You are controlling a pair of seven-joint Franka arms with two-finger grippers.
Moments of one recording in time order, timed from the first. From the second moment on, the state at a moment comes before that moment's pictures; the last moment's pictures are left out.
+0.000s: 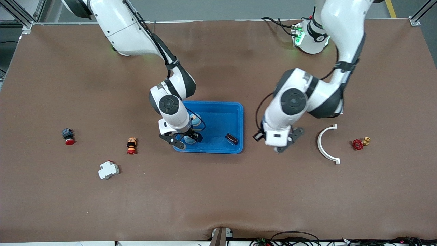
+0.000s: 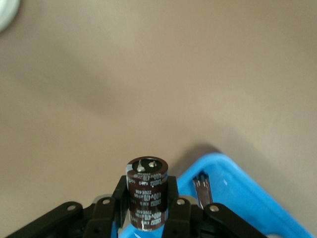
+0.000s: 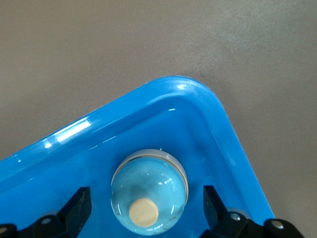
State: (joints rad) left arm -0.29 0.51 -0.23 -1.55 0.04 2.04 -1.19; right arm 0.58 0.67 0.01 -1.75 0.03 2.49 1.07
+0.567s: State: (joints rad) left arm -0.05 0.49 -0.23 -1.71 0.16 2.08 -0.96; right arm 0.58 0.68 0.01 -1.75 0.03 2.50 1.09
